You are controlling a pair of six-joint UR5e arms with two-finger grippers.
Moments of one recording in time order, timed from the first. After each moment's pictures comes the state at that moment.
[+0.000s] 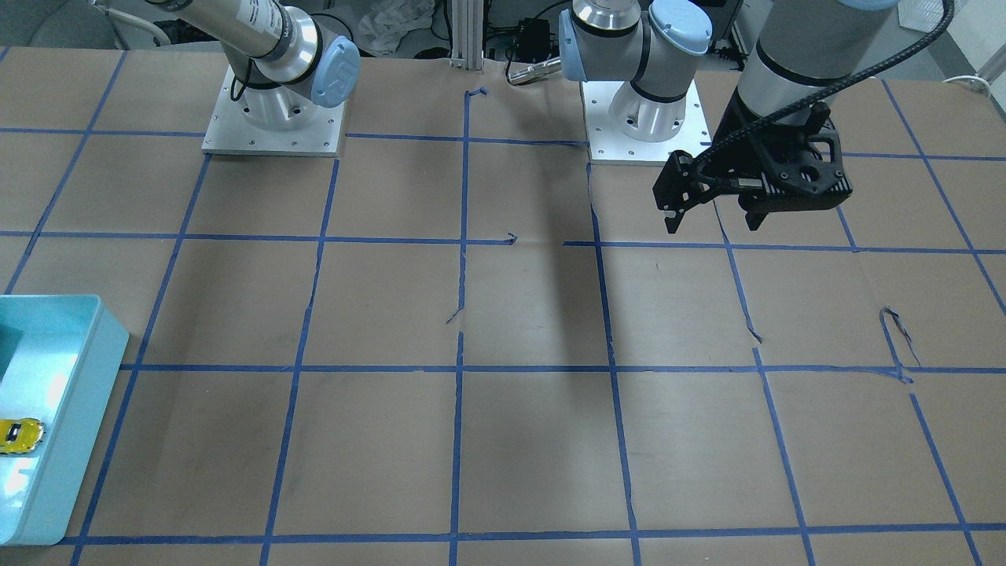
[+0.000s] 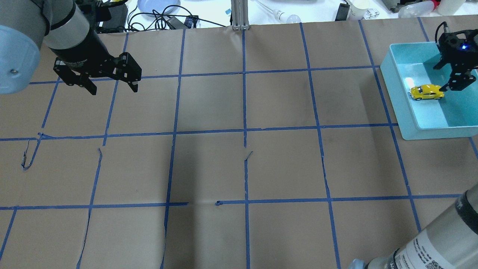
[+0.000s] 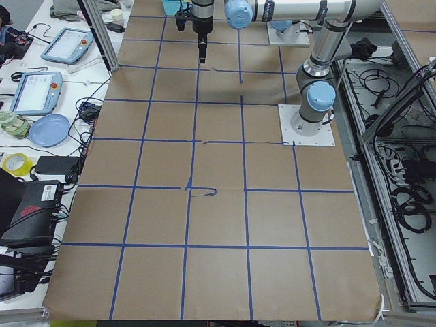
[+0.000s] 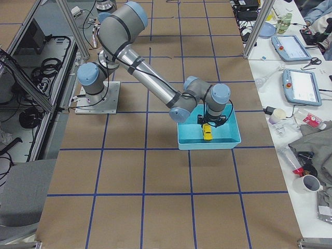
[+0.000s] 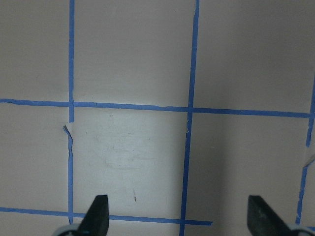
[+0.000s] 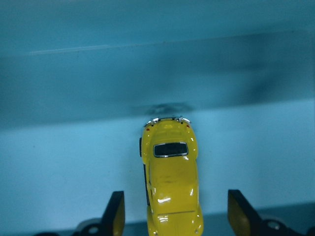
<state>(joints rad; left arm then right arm) -1.52 -1.57 -1.60 -1.50 1.60 0.00 1.00 -1.05 1.43 -1.99 -1.48 -2.01</state>
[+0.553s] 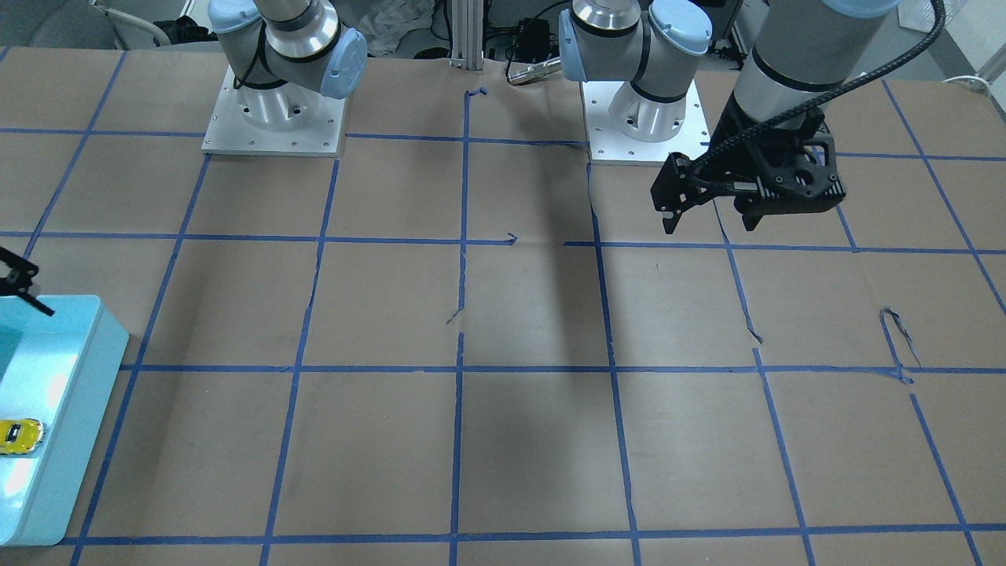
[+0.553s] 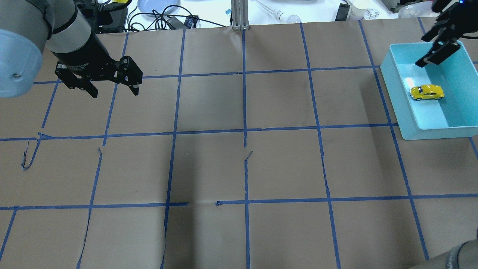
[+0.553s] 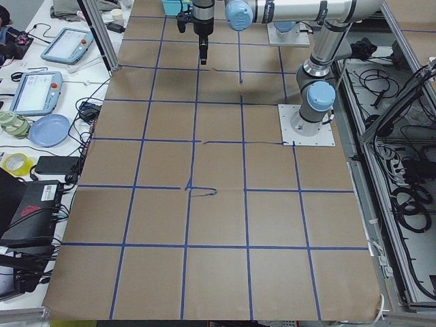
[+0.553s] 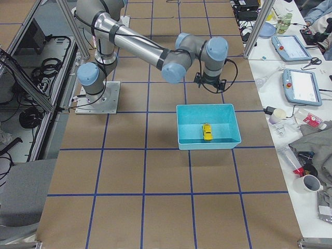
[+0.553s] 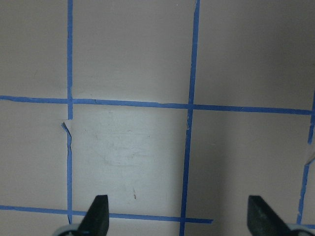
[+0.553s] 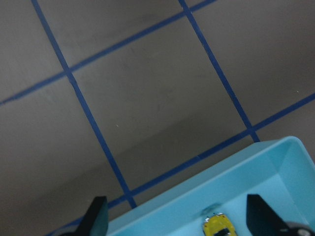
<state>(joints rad) -1.52 -1.57 -1.62 -1.50 1.60 0.00 1.19 -1.32 1.43 -1.71 -1.35 -1.41</state>
